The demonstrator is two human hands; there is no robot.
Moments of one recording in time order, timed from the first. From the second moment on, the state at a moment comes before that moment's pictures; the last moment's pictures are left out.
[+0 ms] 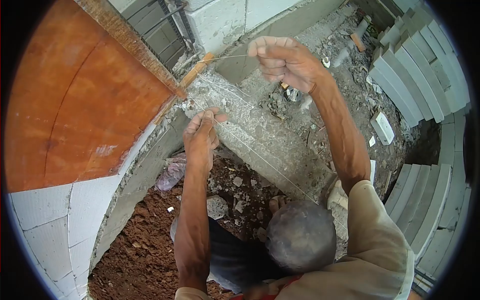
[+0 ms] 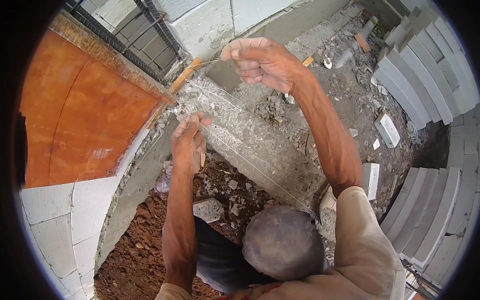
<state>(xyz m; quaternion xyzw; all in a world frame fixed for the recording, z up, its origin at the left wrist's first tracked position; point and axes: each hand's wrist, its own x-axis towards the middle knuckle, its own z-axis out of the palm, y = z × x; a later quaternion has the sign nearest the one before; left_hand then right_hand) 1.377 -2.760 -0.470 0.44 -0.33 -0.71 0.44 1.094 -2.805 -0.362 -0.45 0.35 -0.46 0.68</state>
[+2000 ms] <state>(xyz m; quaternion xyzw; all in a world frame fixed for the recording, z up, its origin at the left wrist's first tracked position) 1.382 -2.710 -0.428 0.45 -0.65 -0.58 0.21 1.181 -2.845 -0.418 -0.43 0.34 -0.43 0.72</state>
